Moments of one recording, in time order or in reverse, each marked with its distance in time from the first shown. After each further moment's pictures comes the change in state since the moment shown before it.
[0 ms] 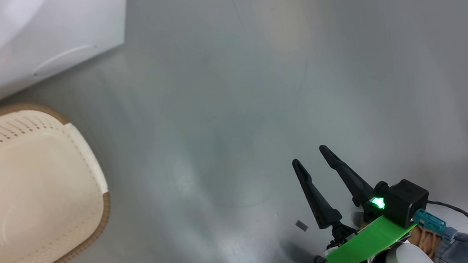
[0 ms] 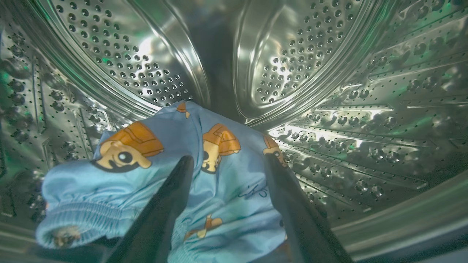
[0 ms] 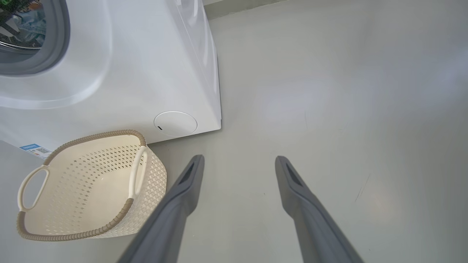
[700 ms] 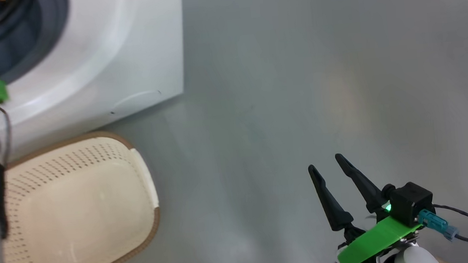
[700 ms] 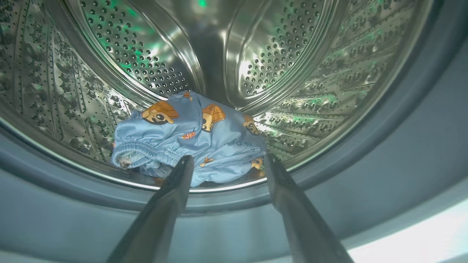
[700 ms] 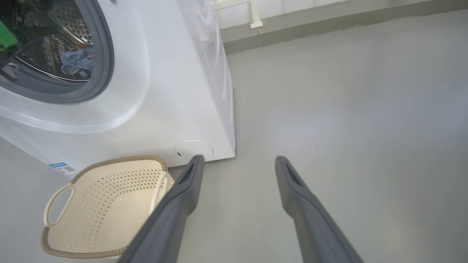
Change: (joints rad) left arm 0.386 -0.158 0.040 -0.137 -0.067 0.010 -0.007; right arm -0.003 -0.005 -0.063 0.101 -0.027 0.000 0.000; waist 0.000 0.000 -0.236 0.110
